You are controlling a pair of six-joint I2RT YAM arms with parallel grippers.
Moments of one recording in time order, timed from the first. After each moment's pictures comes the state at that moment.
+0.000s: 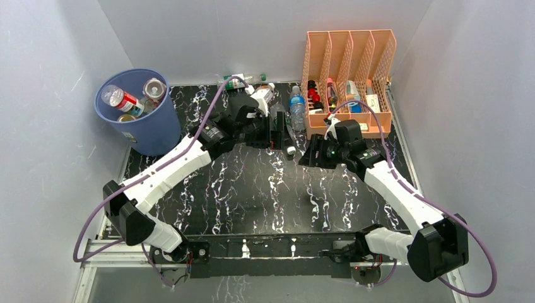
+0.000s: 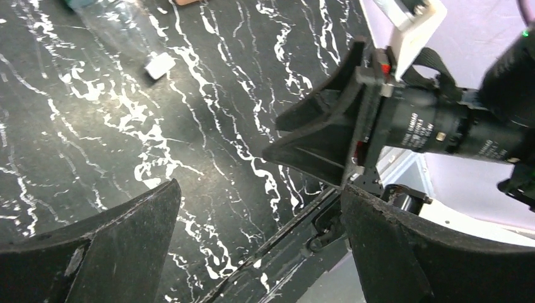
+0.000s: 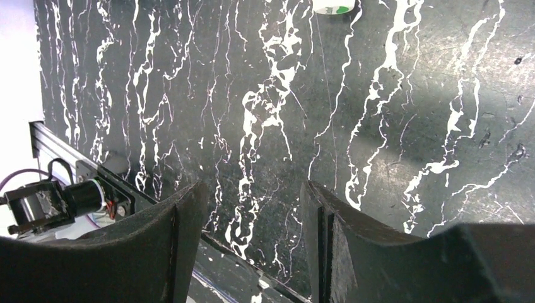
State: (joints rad) left arm -0.79 1.47 1.48 -0.63 0.13 -0.58; right arm 0.43 1.13 0.87 -0.49 -0.35 0.48
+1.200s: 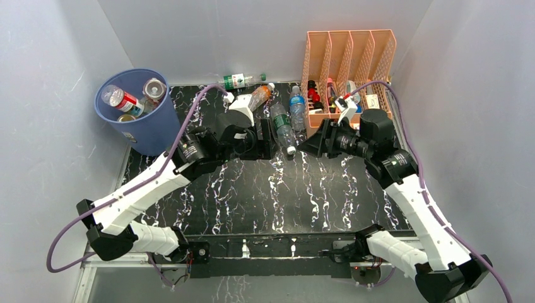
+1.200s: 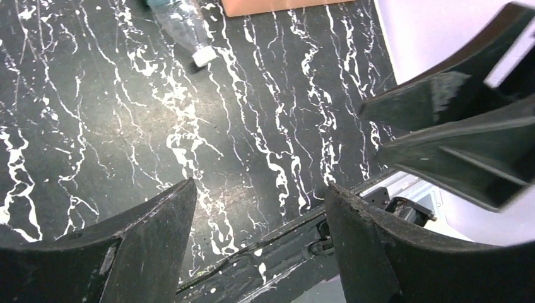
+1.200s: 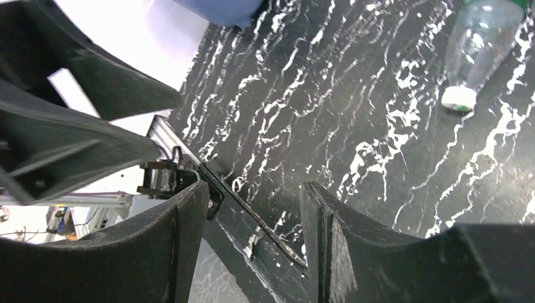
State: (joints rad) left arm -0.97 1.29 1.51 -0.80 -0.25 -0.71; right arm 0.43 0.94 1.05 -0.51 -0.54 0.54
